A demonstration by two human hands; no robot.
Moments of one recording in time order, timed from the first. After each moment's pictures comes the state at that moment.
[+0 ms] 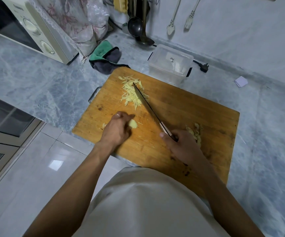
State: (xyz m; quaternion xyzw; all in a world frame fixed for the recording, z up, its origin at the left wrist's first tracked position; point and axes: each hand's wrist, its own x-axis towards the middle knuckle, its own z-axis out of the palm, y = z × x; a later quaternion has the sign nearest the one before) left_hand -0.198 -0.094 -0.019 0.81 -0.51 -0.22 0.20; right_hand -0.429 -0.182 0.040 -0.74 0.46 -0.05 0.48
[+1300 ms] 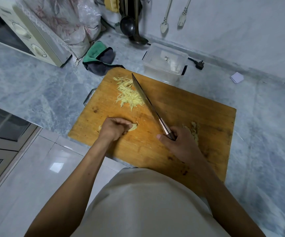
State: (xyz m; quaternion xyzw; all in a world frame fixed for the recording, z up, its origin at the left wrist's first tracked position) left_hand -0.202 -0.114 -0.007 0.79 -0.17 -0.44 0.39; right_hand -0.432 -0.187 0.034 -0.73 0.47 -0.10 0.49
